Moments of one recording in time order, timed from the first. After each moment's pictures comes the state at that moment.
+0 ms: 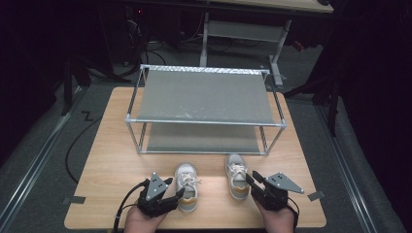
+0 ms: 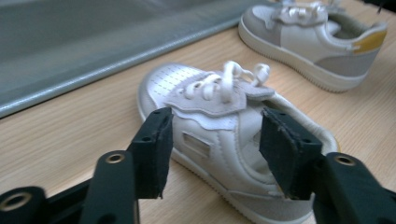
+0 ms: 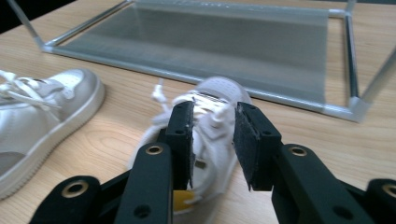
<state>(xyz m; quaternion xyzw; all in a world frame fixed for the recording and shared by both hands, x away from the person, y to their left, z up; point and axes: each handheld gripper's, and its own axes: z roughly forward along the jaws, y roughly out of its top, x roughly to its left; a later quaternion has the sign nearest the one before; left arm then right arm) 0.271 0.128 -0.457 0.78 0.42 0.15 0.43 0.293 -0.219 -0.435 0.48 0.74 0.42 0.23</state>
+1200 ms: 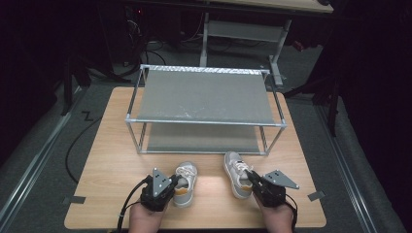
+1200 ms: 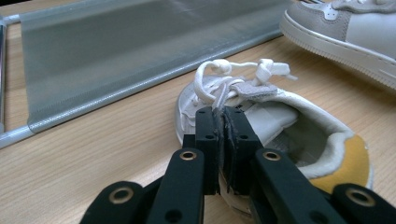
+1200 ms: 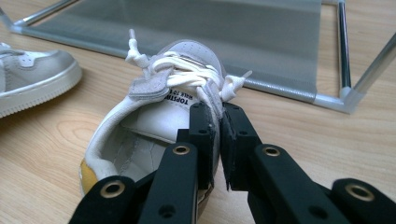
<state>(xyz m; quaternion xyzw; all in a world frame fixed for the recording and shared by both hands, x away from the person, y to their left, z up) 0.279 0.124 -0.447 0.76 0.46 0.21 0.41 0.304 -0.217 -0.444 0.49 0.75 0.39 0.24</state>
